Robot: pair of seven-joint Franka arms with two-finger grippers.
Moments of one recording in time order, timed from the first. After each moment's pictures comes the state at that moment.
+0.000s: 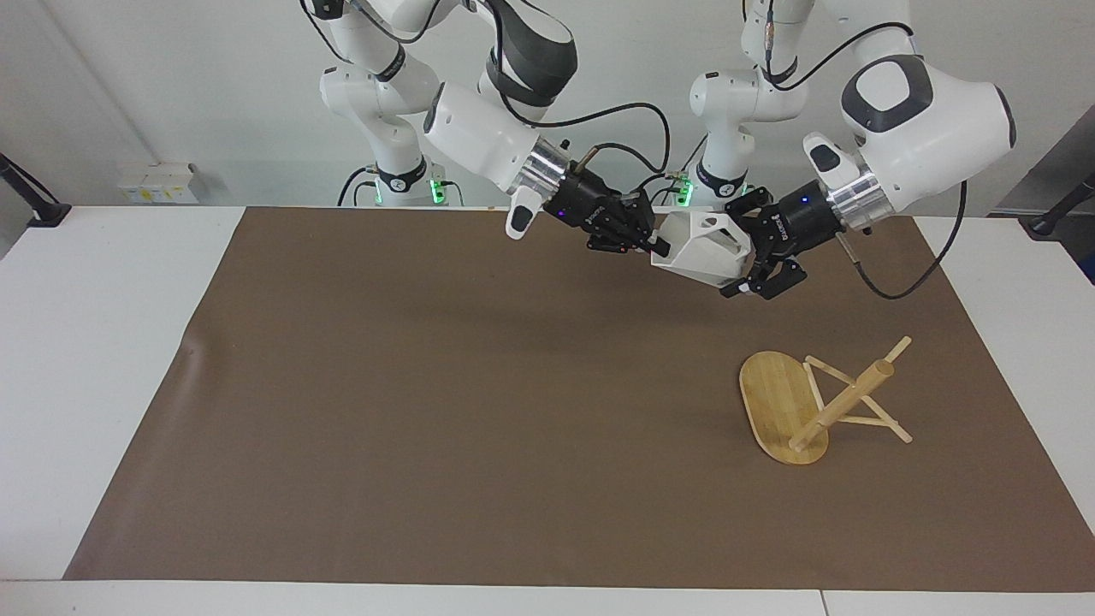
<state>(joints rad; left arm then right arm) -0.07 0.04 -0.08 -1.75 -0.81 1.81 1.57 0.09 0.18 0.59 -1.77 1.10 2.61 0.19</state>
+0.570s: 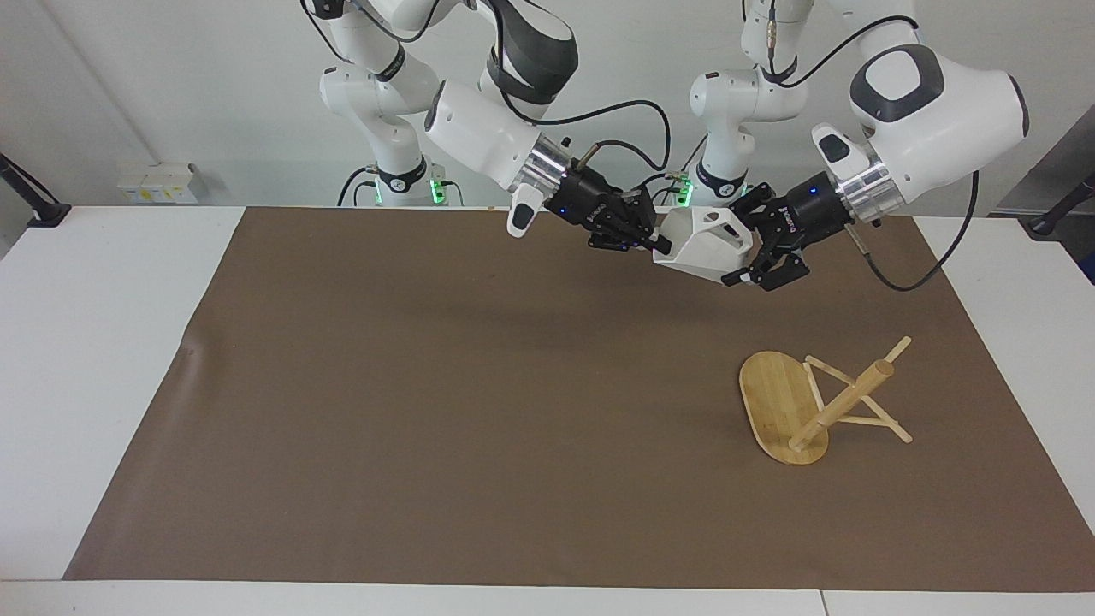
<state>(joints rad) -0.06 0.02 -0.07 -1.74 -0.81 1.79 1.56 0.09 0.18 0.59 -1.76 1.10 2.61 0.19</state>
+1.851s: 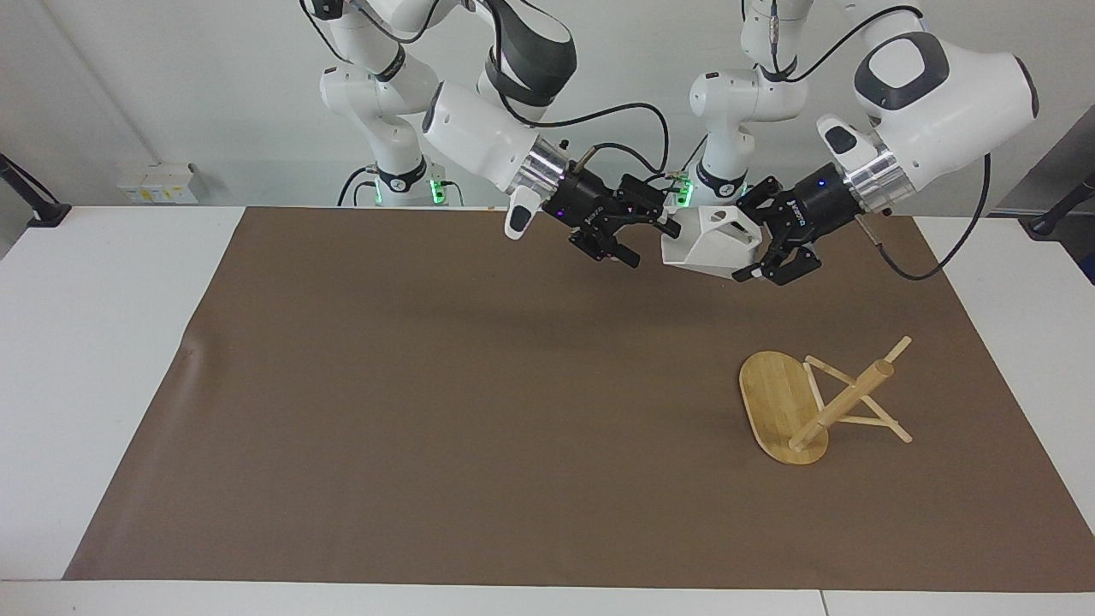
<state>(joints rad) -0.06 0.00 -0.06 -1.75 -0.76 1.80 1.52 0.09 0.19 0.58 -1.76 1.10 2.62 0.20</state>
